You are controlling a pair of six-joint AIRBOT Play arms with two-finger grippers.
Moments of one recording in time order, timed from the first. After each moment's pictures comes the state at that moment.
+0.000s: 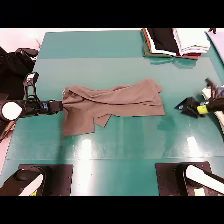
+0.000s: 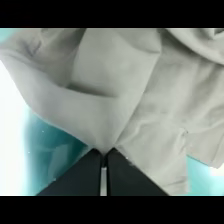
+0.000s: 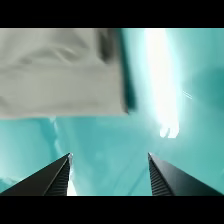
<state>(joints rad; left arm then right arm) -0.15 -0.80 0.75 1.38 -0.90 -1.75 -0.48 -1.17 0.82 -0.93 1.32 1.25</state>
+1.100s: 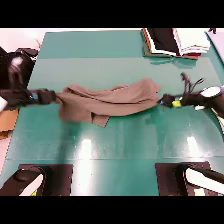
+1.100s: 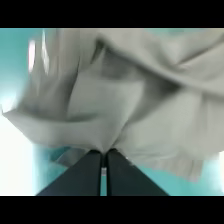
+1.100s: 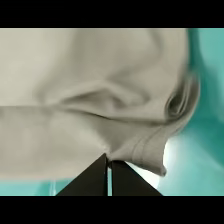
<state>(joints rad) -0.15 -0.75 0.99 1.42 -1.00 -1.72 -0.16 -1.18 0.86 -0.77 0.99 1.13</state>
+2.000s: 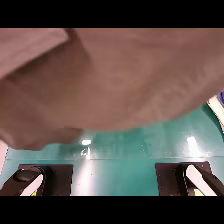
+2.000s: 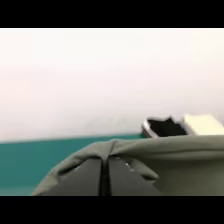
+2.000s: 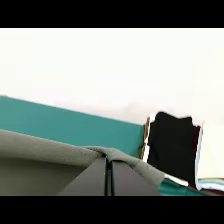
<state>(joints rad) -0.15 -0.75 2.01 1.45 -1.20 -1.65 -0.54 -0.92 2.02 -0.76 1.37 1.27</state>
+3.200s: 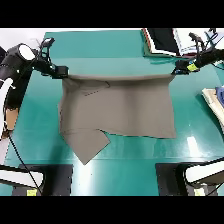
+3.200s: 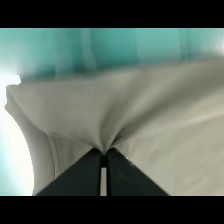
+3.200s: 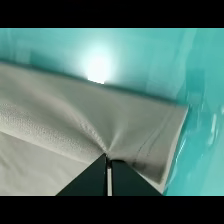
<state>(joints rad) -0.03 -1.57 1.54 1.25 -1.11 -1.39 -0.18 -1.64 1.70 -1.15 1.37 1.31</state>
